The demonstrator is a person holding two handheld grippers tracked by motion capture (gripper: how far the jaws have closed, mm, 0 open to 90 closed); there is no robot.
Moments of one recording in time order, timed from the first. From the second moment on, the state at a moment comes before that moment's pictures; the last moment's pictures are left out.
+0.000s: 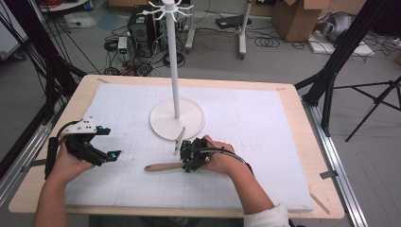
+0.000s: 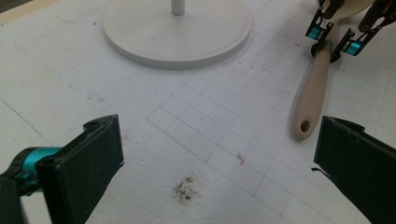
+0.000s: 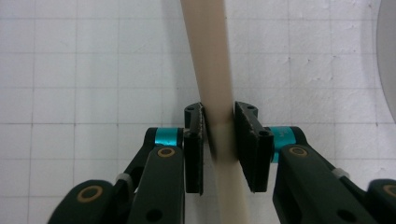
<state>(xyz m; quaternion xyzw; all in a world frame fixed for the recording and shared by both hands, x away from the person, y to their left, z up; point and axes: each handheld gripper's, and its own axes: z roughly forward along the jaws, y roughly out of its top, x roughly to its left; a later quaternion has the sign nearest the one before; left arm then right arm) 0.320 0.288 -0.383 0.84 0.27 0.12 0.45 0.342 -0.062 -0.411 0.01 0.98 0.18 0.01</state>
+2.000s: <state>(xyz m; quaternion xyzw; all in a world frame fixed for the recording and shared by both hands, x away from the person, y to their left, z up) 0.320 0.286 -0.382 0.84 0.27 0.12 0.45 0.352 -0.174 -0.286 0.12 0.91 0.38 0.11</state>
